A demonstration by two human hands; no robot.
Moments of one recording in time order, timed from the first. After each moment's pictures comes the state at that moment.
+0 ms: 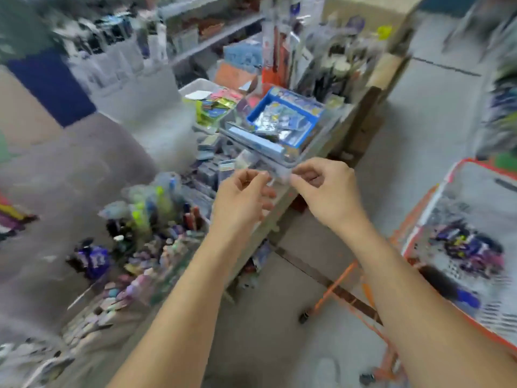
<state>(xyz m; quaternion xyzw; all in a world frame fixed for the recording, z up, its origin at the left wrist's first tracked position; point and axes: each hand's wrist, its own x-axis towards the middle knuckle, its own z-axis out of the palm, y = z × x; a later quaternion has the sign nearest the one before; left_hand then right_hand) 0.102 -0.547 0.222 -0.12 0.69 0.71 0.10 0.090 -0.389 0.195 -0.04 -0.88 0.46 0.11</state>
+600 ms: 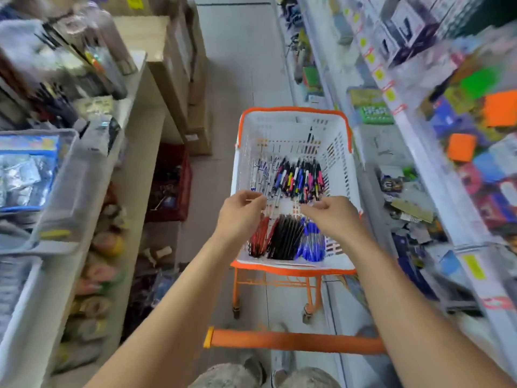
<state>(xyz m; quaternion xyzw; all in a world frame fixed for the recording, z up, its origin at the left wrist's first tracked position) 0.116 -0.145 0.112 0.08 0.78 0.50 0.37 0.250 -0.012 0.100 -0.51 -0.72 0.47 0.02</state>
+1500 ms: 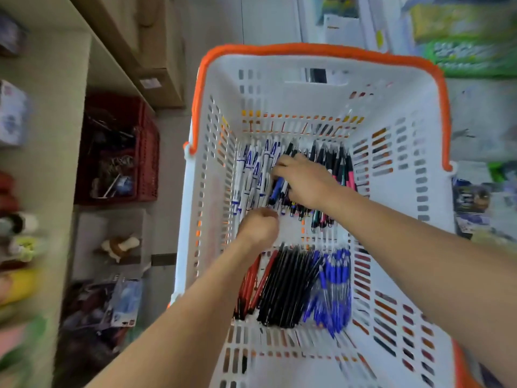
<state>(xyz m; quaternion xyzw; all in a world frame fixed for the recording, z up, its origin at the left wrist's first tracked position) 0.014 0.032 -0.156 0.03 0.78 0.32 0.54 0.051 0.190 -0.162 -0.12 -0.97 0.14 -0.18</state>
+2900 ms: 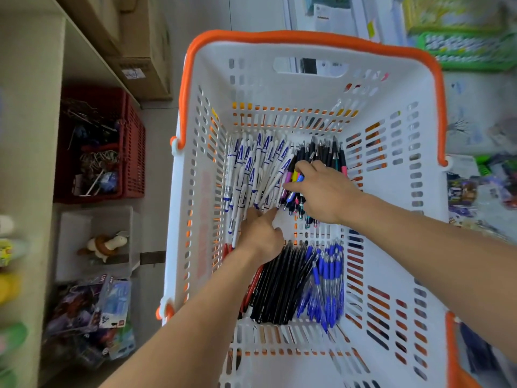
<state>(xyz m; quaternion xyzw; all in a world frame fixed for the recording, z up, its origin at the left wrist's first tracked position) 0.032 0.027 -0.186 0.25 0.80 0.18 0.52 0.094 0.193 -0.141 -0.12 -0.95 0.05 -0.30</state>
